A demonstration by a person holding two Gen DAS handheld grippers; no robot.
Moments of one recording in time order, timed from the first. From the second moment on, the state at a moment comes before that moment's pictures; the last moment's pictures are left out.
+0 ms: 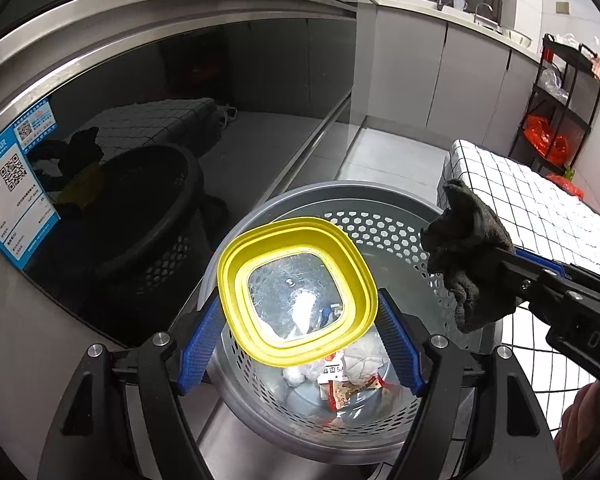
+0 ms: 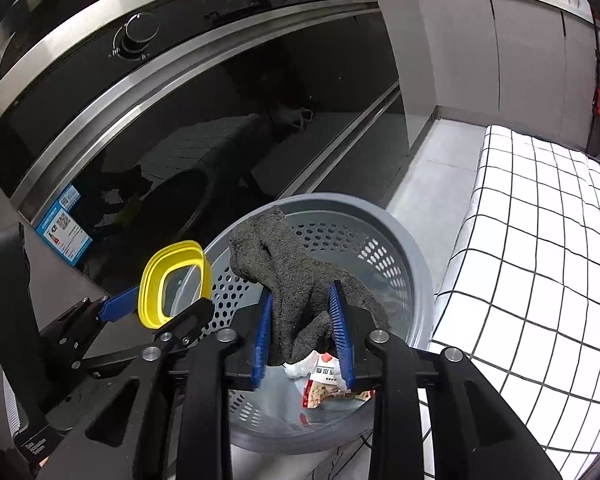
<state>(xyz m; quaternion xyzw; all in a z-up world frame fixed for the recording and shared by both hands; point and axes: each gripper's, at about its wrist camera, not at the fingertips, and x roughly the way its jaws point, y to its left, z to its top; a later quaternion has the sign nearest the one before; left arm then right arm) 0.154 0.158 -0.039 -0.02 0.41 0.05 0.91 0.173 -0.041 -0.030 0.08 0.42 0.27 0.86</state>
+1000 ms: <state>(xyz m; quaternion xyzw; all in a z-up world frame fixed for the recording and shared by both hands) 0.126 0.155 -0.020 -0.02 0.39 0.06 0.92 0.125 -0.067 -0.022 0.07 0.38 0.24 0.89</state>
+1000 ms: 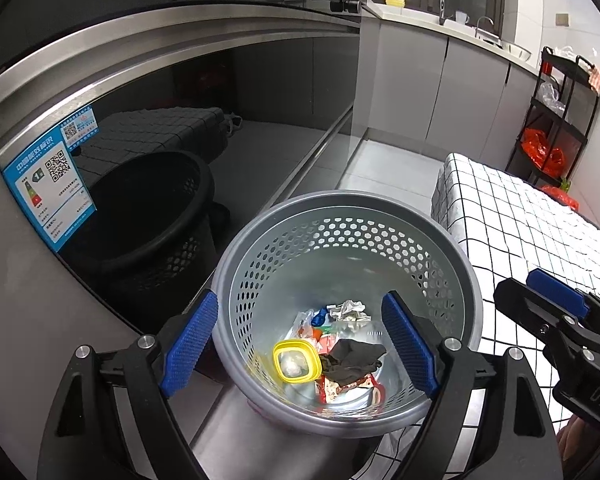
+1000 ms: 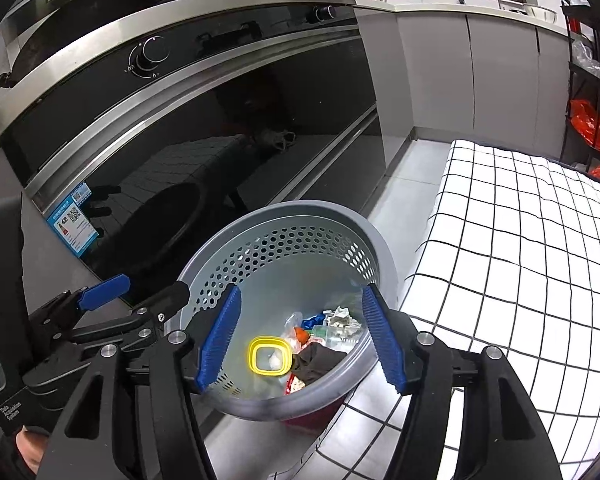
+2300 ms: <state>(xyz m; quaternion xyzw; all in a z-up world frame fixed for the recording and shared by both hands) 0.115 0.146 -0.010 0.00 0.37 0.08 0.92 0.111 -0.076 -0.012 0.07 0.37 0.22 0.90</state>
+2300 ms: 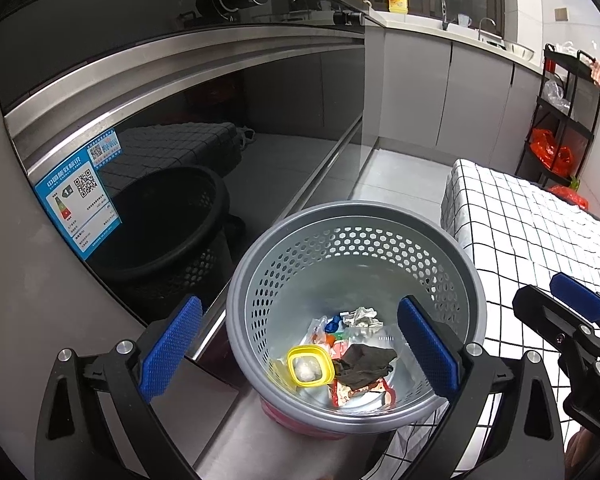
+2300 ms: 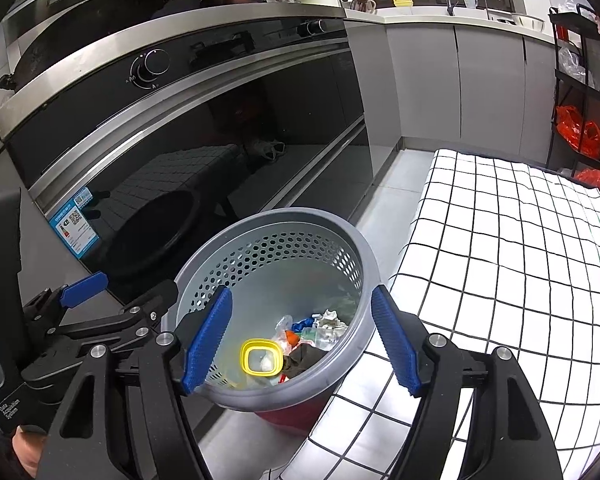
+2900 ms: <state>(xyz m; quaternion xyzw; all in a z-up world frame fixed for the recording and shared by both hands) 0.114 0.146 -0.010 0.00 0.37 0.09 0.92 0.110 -0.074 -0.012 0.07 0.36 0.22 0.90</state>
